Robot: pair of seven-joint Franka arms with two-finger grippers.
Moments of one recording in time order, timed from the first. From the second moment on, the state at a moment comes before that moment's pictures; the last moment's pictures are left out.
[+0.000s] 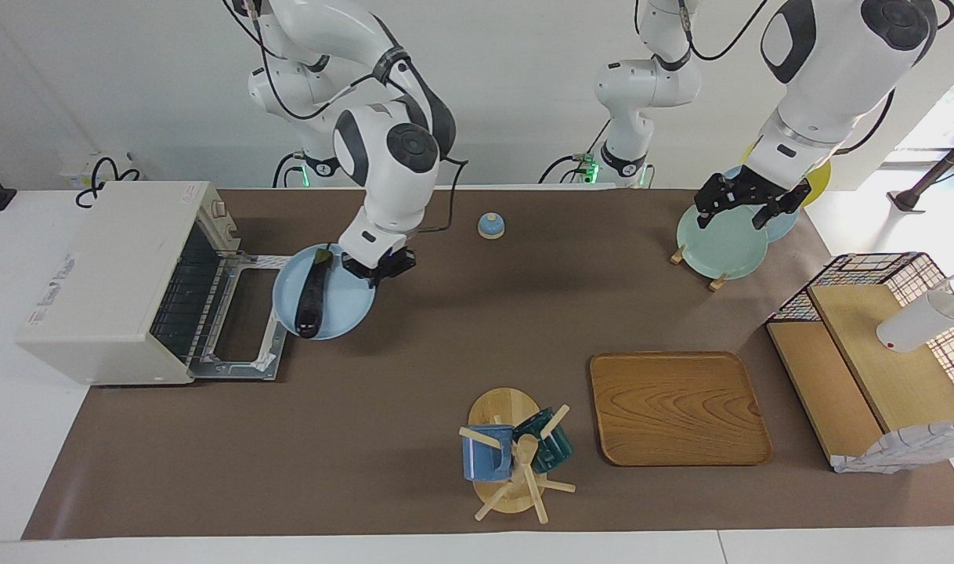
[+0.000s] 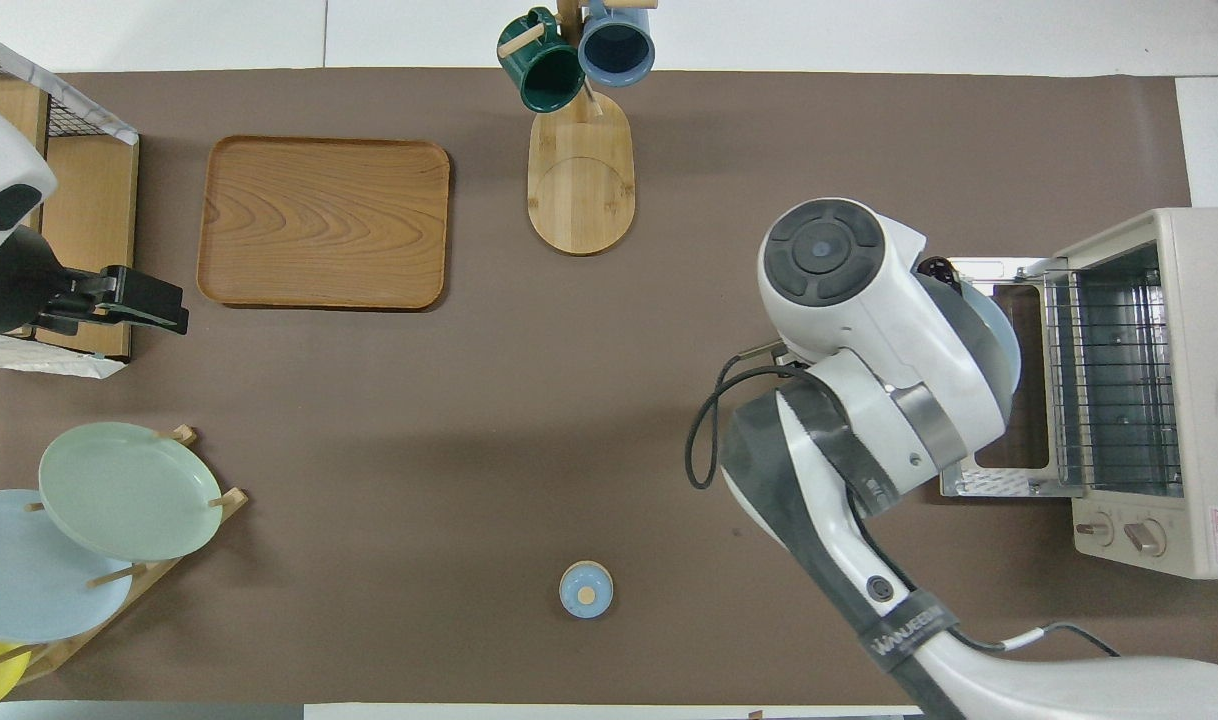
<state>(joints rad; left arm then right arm) -0.06 0.00 -0.06 -1.63 -0.04 1.57 -0.03 0.35 0.16 0.02 -1.86 -0.31 1.78 0.26</state>
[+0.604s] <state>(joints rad) -0.06 0.00 -0.06 -1.63 -0.04 1.57 -0.03 0.08 0.10 0.02 -2.02 -0.41 1.91 -0.09</state>
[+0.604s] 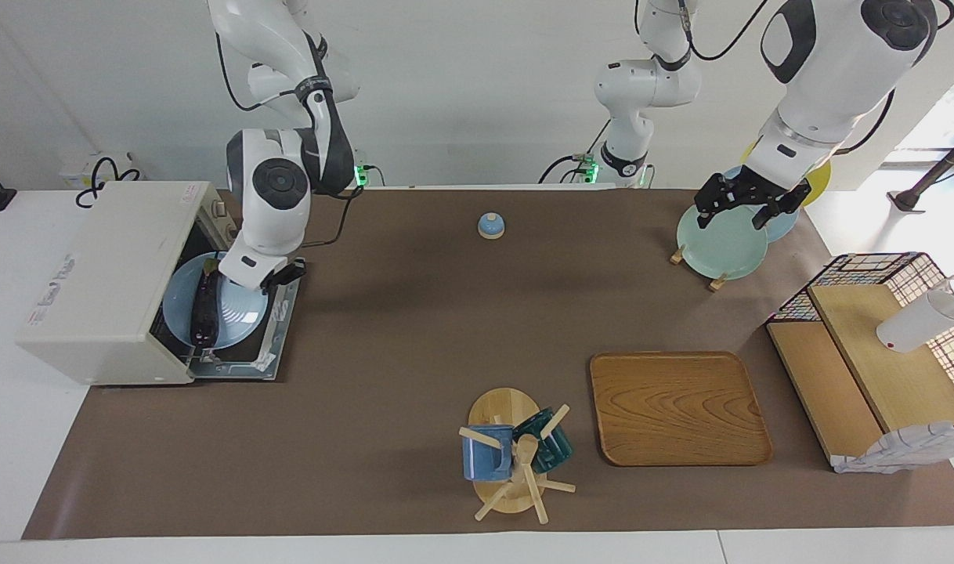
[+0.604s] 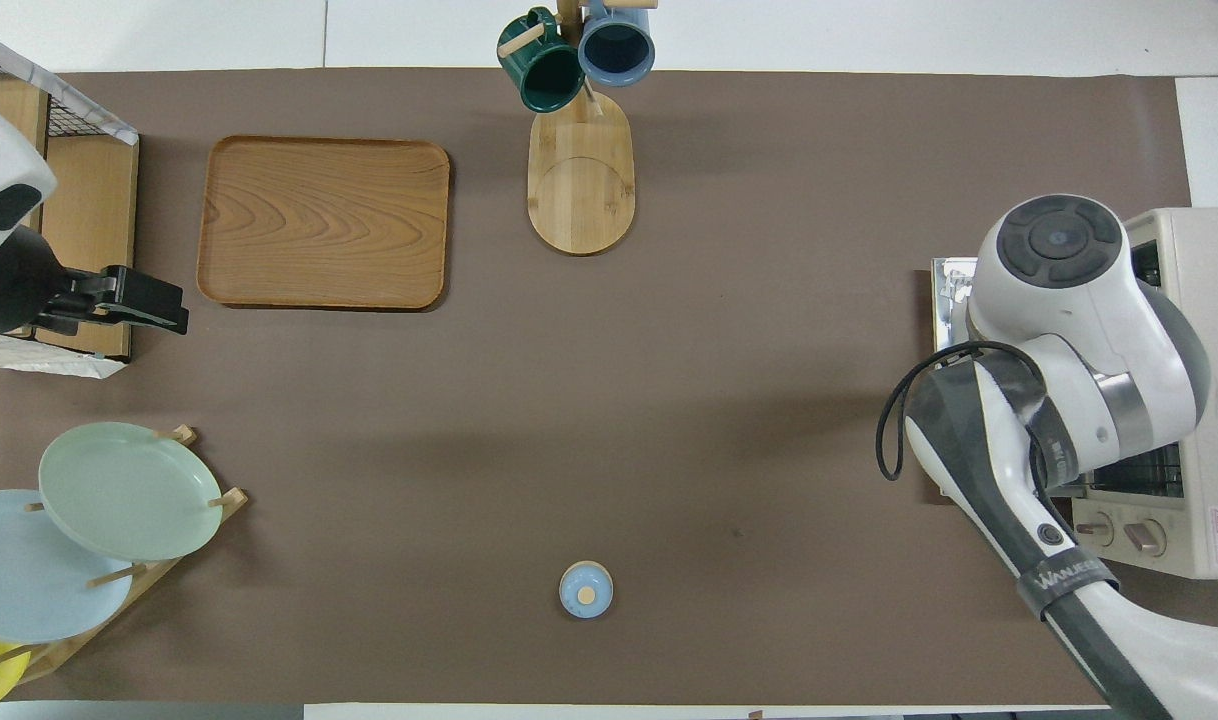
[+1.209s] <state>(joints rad) -0.06 0.00 -0.06 -1.63 -0.04 1.57 -0.03 -0.02 0.07 0.03 -2.11 -0.37 1.96 -0.13</state>
